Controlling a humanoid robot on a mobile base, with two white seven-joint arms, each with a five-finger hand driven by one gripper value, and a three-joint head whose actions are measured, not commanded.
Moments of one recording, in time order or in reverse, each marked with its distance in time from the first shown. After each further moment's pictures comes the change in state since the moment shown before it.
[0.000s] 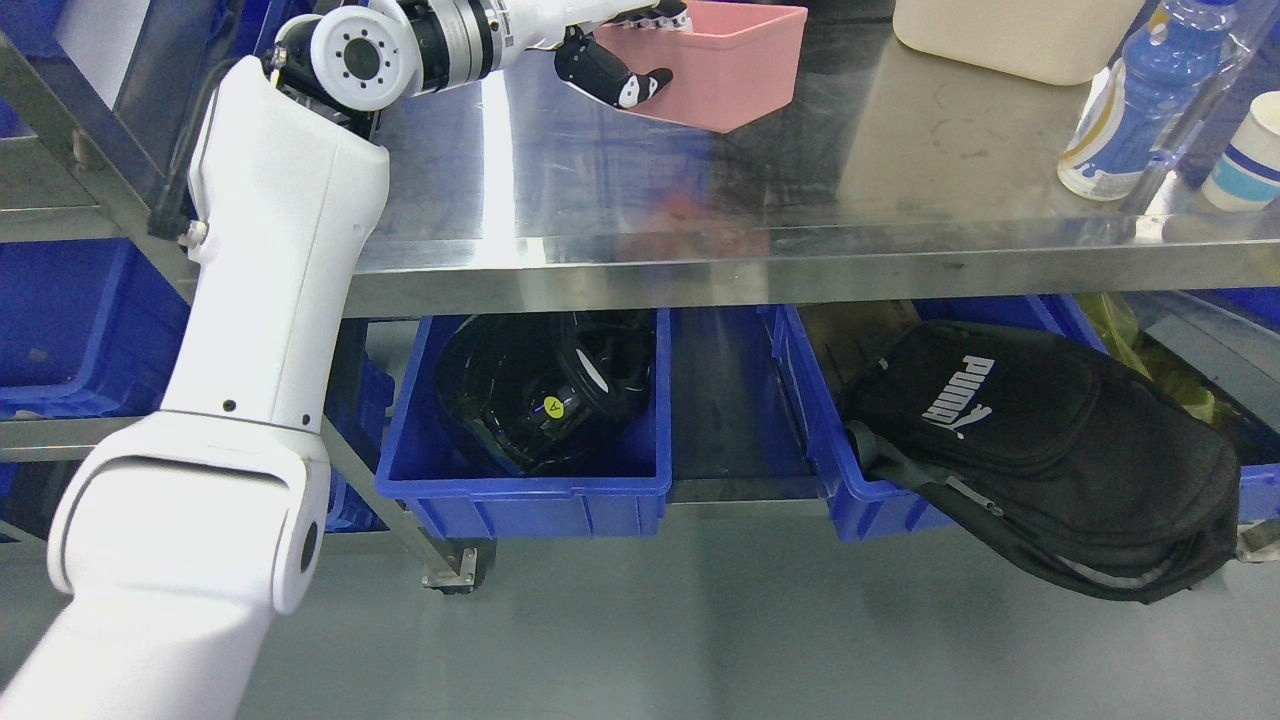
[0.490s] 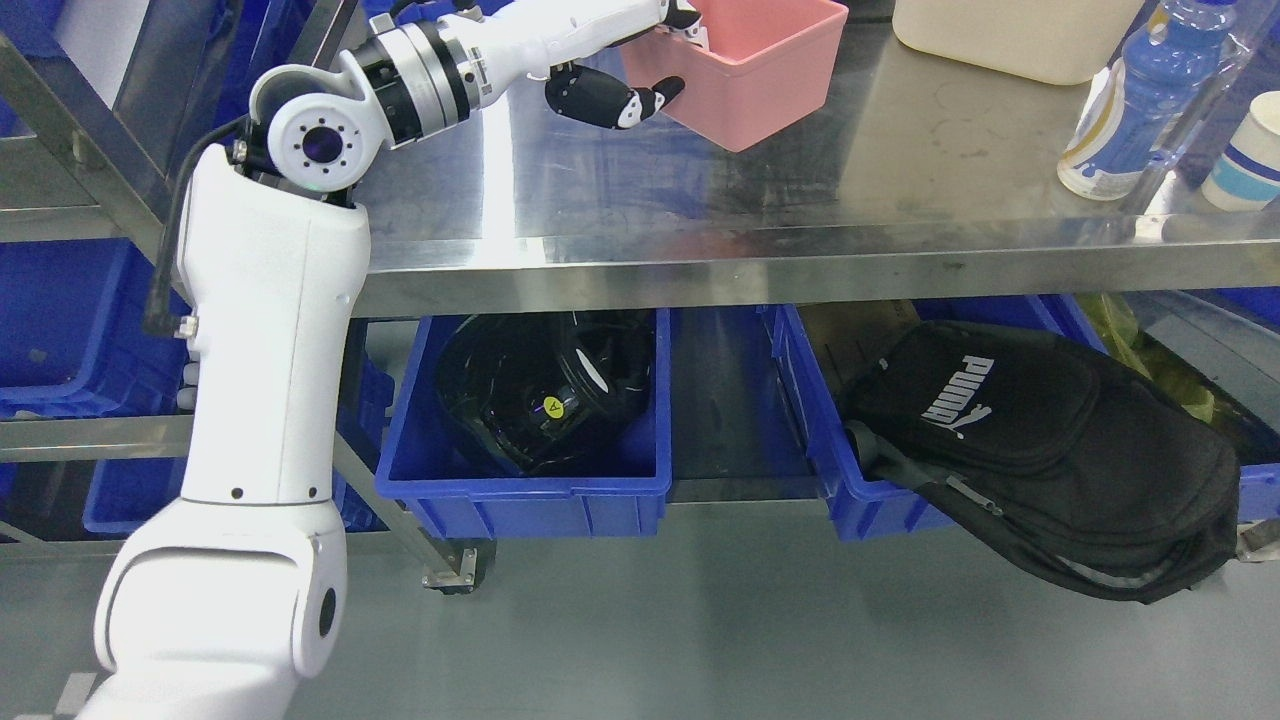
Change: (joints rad) left arm 0.182 -0.001 0.149 -0.288 0.007 -0.256 -0.012; right arm 0.000 0.000 0.000 0.000 0.000 0.000 0.000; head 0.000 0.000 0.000
